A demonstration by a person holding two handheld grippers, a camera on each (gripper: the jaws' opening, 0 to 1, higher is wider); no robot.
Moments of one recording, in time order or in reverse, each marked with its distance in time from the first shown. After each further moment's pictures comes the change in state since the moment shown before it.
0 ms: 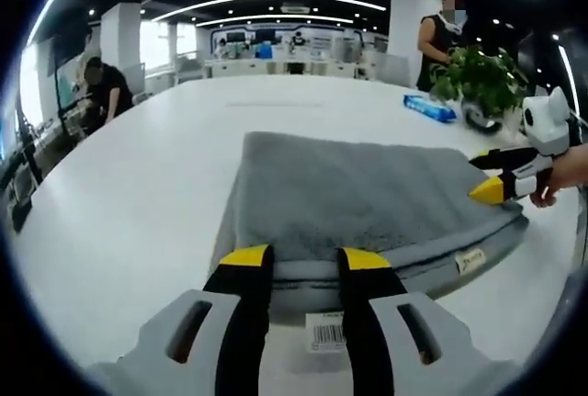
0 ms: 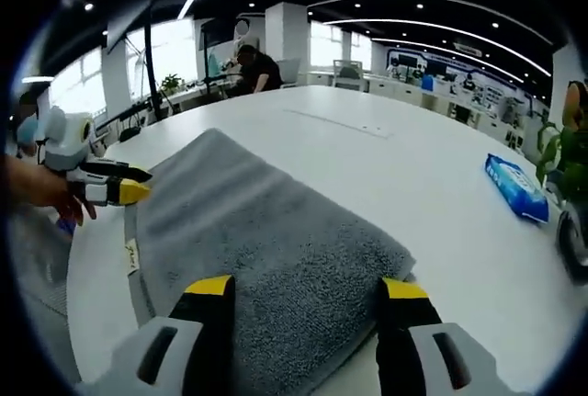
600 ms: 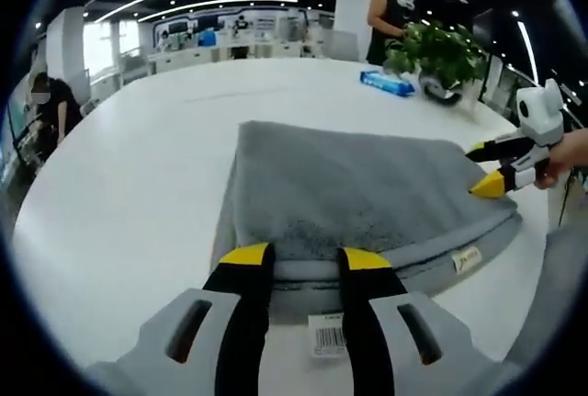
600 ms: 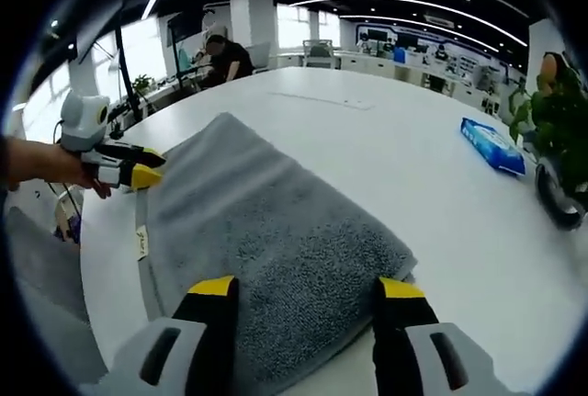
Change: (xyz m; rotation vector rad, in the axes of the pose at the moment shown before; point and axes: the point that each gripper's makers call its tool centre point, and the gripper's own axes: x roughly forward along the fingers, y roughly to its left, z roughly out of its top) left arm 0.017 0.000 0.009 0.138 0.120 -0.253; right arm -0.034 0.026 -0.029 0.124 0.084 -0.088
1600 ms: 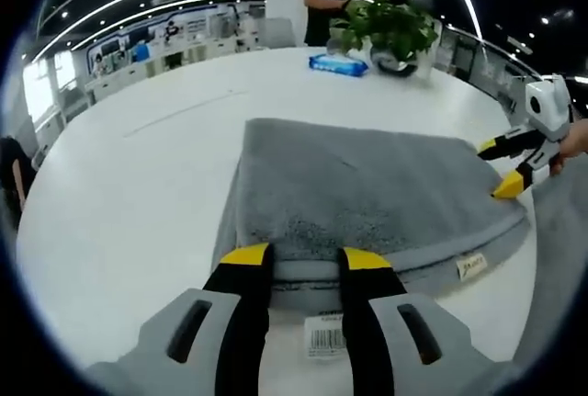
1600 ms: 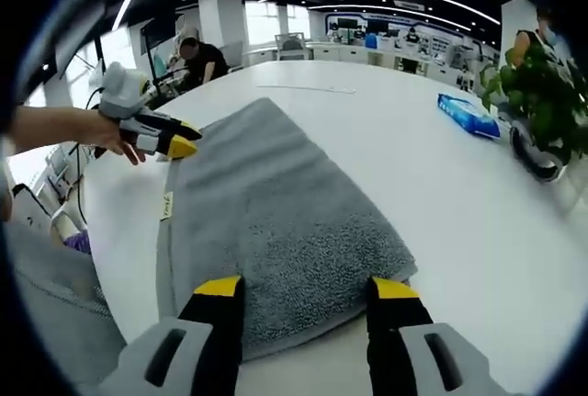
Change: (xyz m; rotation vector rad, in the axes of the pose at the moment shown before) left arm 0.039 0.006 0.030 0.214 0.060 -0.221; right arm -0.032 0.039 -0.031 0.114 0.031 -0.086
